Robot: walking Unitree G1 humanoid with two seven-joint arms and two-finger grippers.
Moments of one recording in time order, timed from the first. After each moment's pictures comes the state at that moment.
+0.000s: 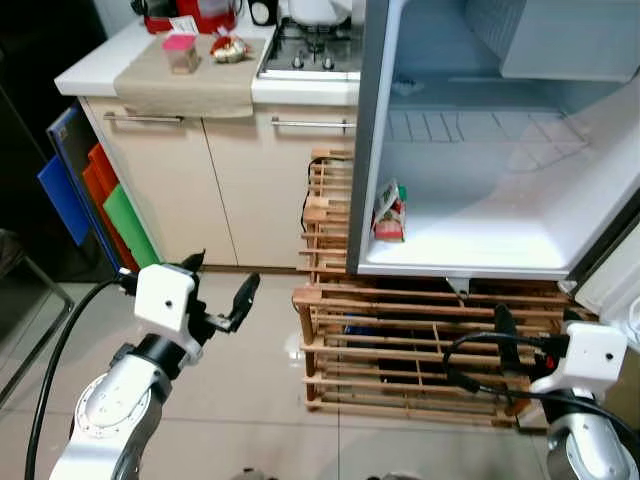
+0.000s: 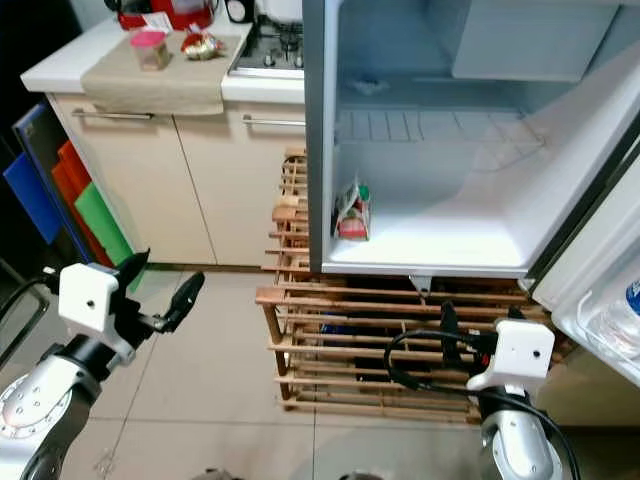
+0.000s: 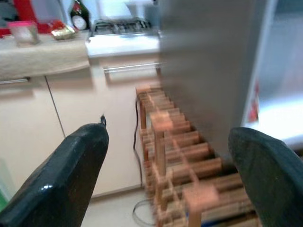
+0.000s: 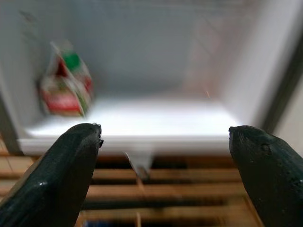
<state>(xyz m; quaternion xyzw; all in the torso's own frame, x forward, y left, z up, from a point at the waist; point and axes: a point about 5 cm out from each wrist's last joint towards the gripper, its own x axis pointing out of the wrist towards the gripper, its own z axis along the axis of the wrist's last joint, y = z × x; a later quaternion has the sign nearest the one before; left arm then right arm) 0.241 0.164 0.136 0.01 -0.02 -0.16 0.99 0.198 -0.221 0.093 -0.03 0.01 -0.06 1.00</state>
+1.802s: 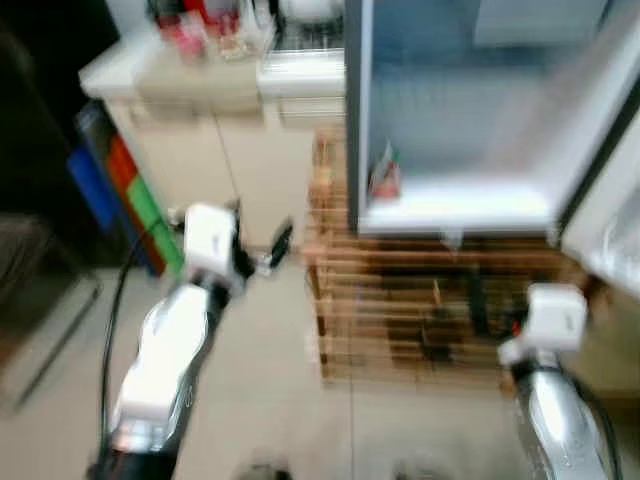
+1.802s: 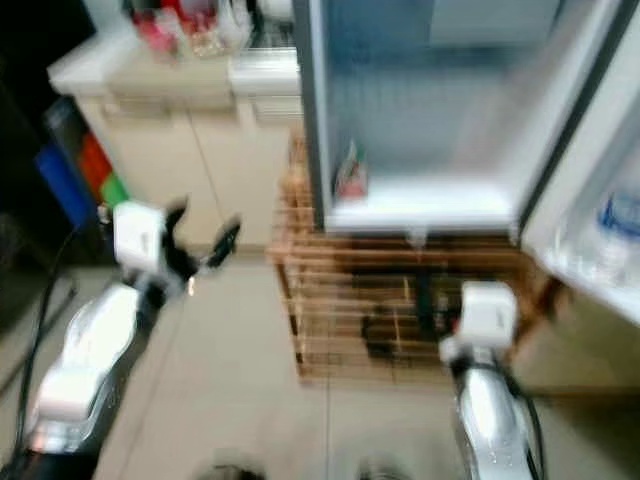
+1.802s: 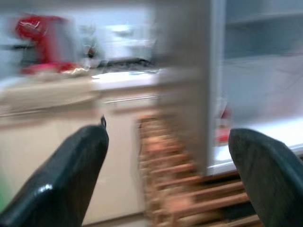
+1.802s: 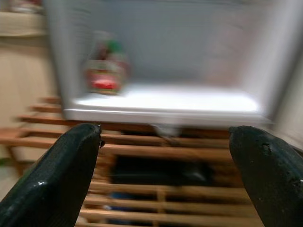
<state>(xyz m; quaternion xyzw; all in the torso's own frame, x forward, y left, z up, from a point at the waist) 0.277 0.143 0.148 0.01 -0.06 -0.18 0.98 0.227 -0.211 0.088 -0.04 -0.01 -0.05 1.00</state>
